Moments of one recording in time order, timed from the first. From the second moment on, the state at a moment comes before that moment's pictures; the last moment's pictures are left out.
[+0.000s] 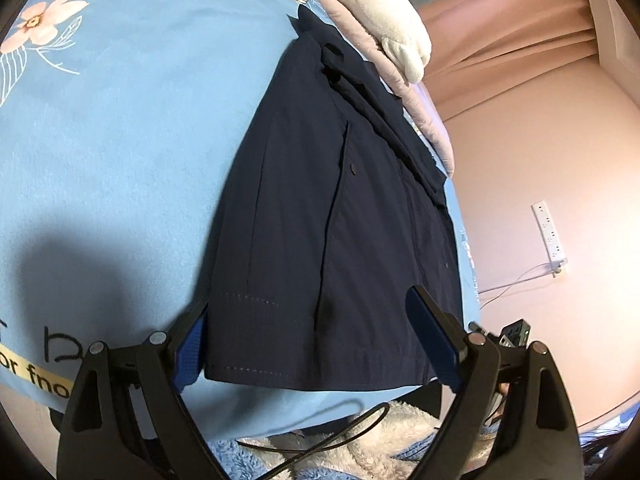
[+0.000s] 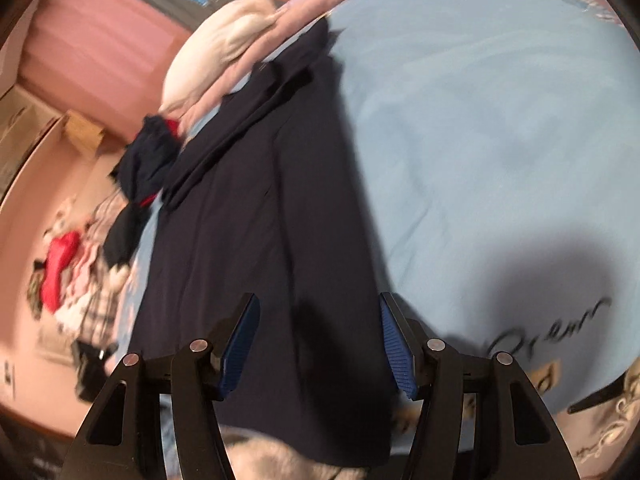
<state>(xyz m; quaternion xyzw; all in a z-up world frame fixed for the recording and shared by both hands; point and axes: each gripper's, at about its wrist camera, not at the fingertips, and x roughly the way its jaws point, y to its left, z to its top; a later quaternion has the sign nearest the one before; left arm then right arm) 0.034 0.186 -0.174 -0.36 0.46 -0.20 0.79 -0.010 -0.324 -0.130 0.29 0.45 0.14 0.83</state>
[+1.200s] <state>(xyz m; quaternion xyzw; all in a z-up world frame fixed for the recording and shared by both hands) 0.052 0.171 -0.179 -0.38 0.47 -0.23 0.76 -0.023 -0.308 -0.150 0.38 0.44 0.23 0.78</state>
